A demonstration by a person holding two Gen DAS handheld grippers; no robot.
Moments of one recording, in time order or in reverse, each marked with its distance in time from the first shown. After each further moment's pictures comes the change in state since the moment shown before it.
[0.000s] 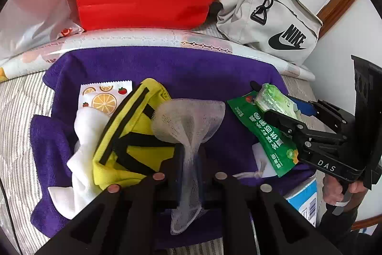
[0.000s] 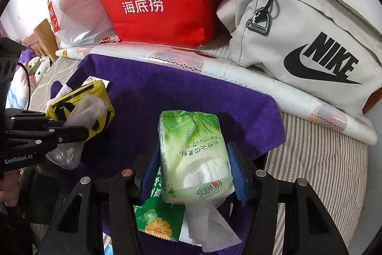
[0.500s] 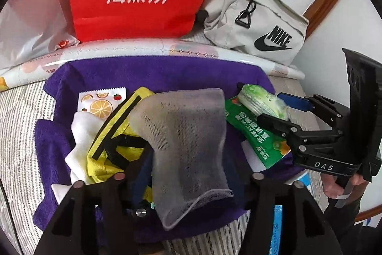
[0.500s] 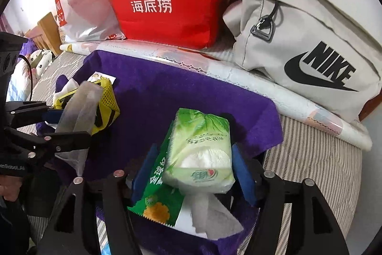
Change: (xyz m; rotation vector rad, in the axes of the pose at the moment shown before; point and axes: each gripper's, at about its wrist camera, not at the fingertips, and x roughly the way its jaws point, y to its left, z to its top) left arm -0.020 -0.008 -0.011 0.055 -0.056 -0.018; right arm -0.013 0.008 0.001 -0.039 -0.006 -0.017
